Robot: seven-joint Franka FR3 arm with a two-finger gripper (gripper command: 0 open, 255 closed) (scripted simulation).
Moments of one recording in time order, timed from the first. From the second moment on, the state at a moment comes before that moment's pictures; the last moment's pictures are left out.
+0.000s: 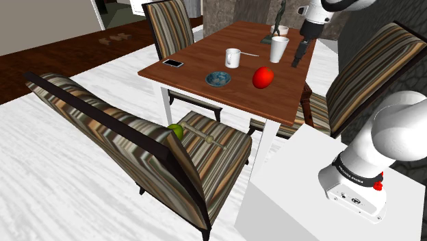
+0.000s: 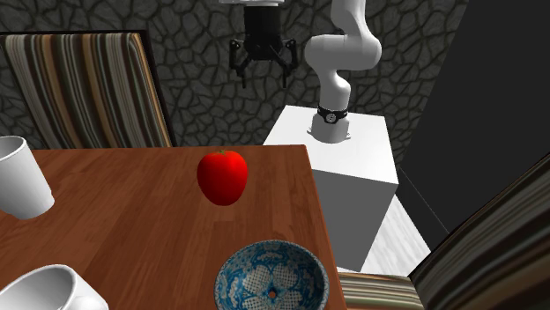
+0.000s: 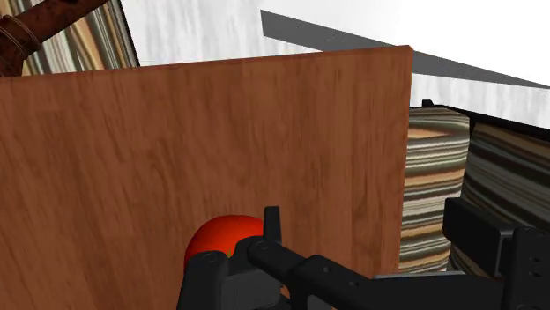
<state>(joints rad) 0.06 -0.57 -0.43 -2.45 -0.19 1.99 -0.52</state>
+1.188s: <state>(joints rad) 0.33 -0.03 -0.81 -2.20 0.33 2.30 -1.30</state>
